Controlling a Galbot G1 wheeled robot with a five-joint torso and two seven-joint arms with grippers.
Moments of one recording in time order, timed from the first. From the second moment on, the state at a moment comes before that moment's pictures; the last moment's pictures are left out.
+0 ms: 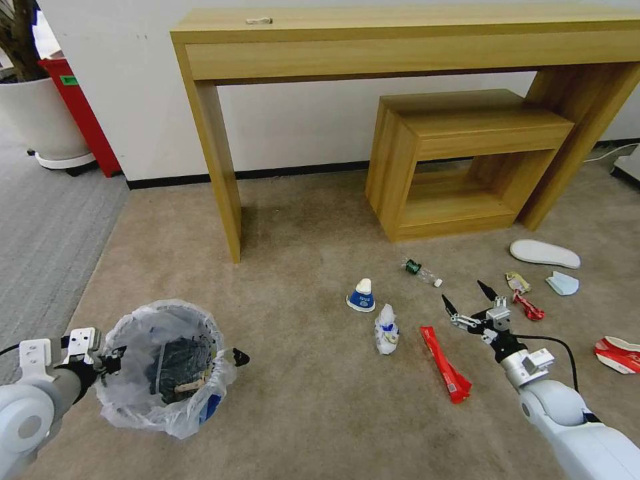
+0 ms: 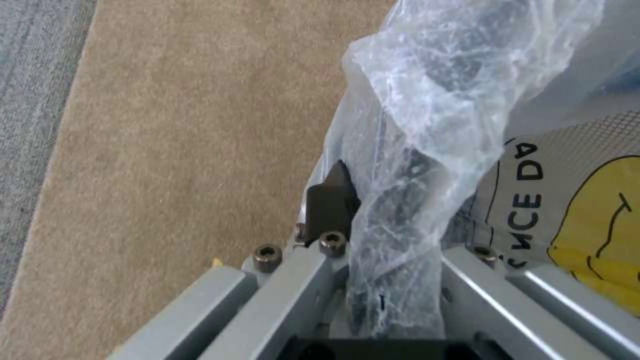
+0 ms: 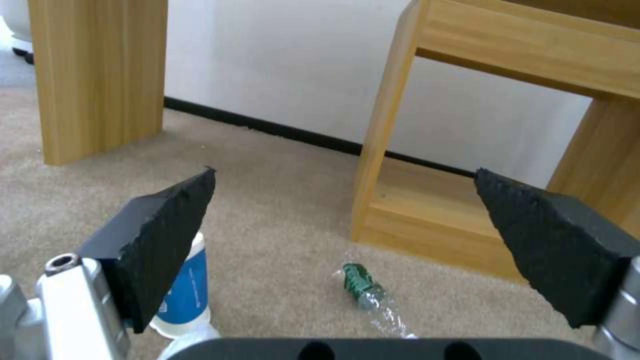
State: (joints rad) left arm 1.70 -0.72 -0.89 -2.04 -1.11 0.64 -0.35; right arm -1.15 0.86 0.32 1.34 0.51 0.56 -0.21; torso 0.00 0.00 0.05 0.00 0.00
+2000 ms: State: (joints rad) left arm 1.65 -0.74 -0.85 -1.96 -1.04 0.61 -0.31; right arm -1.45 0.70 0.34 1.41 0.56 0.44 -0.14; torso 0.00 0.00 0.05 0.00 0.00
